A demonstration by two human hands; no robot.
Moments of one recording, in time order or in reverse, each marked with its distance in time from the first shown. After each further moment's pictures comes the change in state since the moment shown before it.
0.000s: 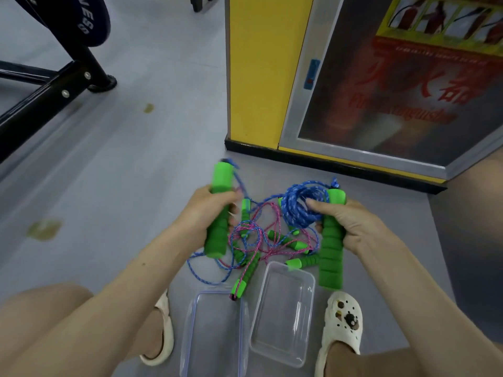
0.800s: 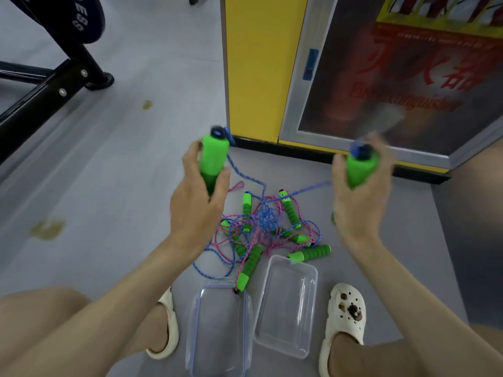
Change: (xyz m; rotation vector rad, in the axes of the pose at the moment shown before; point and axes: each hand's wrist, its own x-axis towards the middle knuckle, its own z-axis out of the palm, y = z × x) left_hand -0.001 -0.020 -0.010 0.626 0.385 0.719; right_hand 0.004 0.008 0.007 -0.340 0.477 -1.114
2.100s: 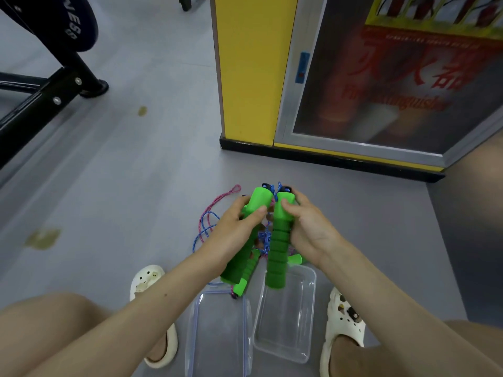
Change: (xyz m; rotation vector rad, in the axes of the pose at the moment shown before) left_hand -0.026 0.021 0.037 -0.551 -0.564 -0.488; right_hand -0.036 0.000 0.030 0.828 -0.553 1.056
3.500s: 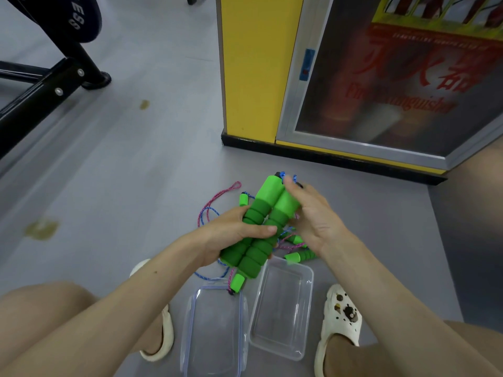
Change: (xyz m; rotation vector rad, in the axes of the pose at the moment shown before) left_hand 0.002 0.004 -0.015 -0.090 -0.369 -0.171; right_hand 0.007 -0.012 -0.001 -0.048 0.113 -0.036
